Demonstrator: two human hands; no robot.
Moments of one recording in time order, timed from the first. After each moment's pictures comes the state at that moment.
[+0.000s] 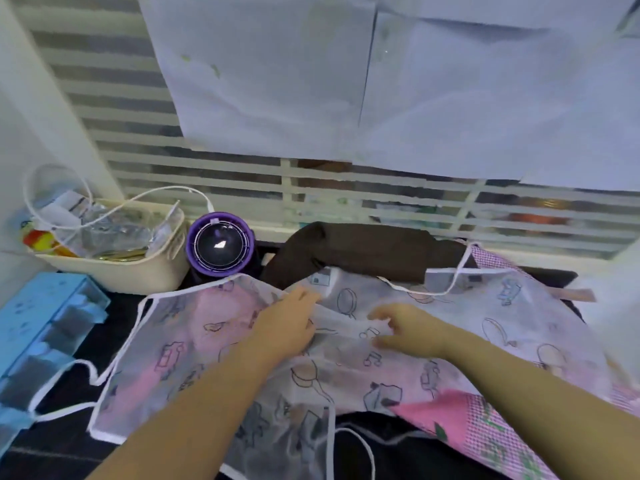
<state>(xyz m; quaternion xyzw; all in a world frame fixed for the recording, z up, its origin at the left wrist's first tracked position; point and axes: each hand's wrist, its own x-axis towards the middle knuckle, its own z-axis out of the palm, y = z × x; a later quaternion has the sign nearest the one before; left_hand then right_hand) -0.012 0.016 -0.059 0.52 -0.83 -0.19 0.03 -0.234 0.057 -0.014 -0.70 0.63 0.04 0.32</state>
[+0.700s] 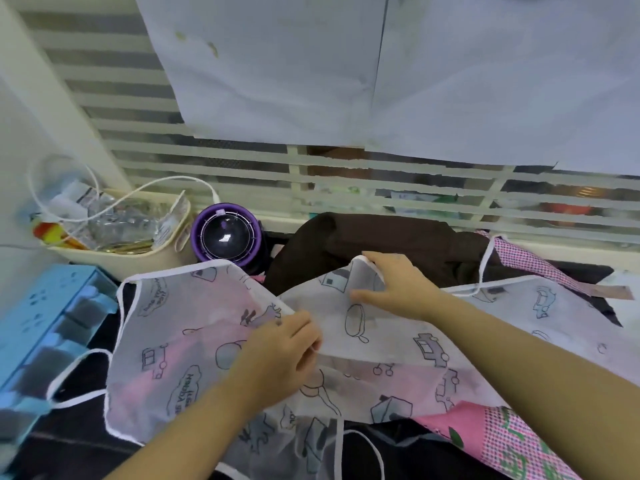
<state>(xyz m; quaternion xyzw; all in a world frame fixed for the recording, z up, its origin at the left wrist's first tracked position) 0.018 0.064 -0.051 0.35 -0.90 -0.09 0.26 -0.223 0.000 -0.024 -0.73 0.63 -0.08 0.25</state>
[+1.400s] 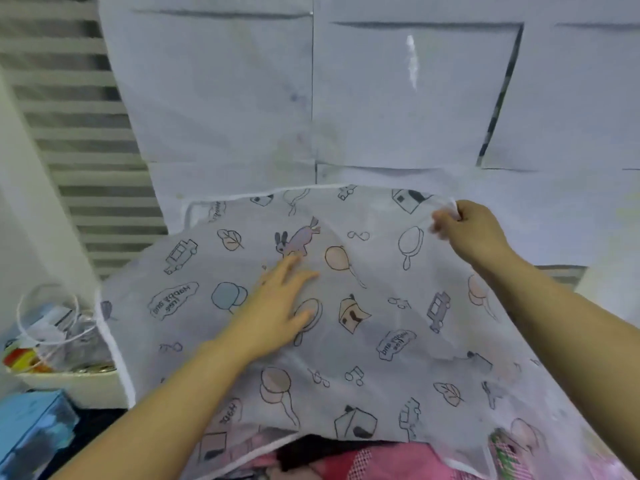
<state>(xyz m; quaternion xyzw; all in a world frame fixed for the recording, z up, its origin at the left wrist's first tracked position) -0.031 -0.013 0.105 0.40 -0.88 -0.06 0.25 -0.330 0.014 0.189 -0.52 0.70 -0.48 0.09</state>
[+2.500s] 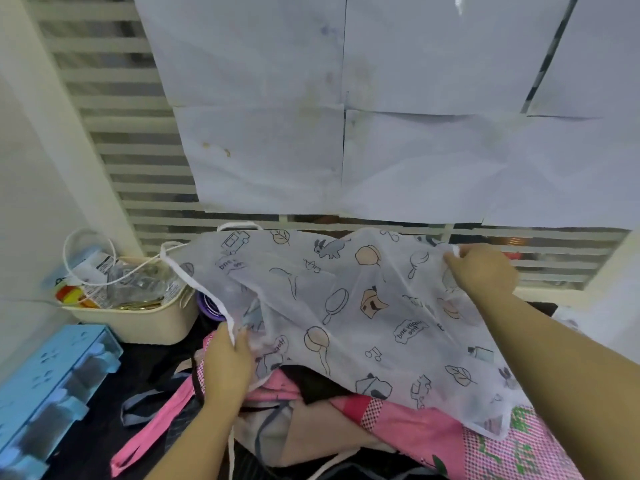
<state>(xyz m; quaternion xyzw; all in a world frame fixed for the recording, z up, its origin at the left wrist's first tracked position) 0.033 0.057 -0.020 0.69 -0.51 -0.25 0.44 -0.316 0.025 0.072 -0.42 0.88 -0.23 0.01</state>
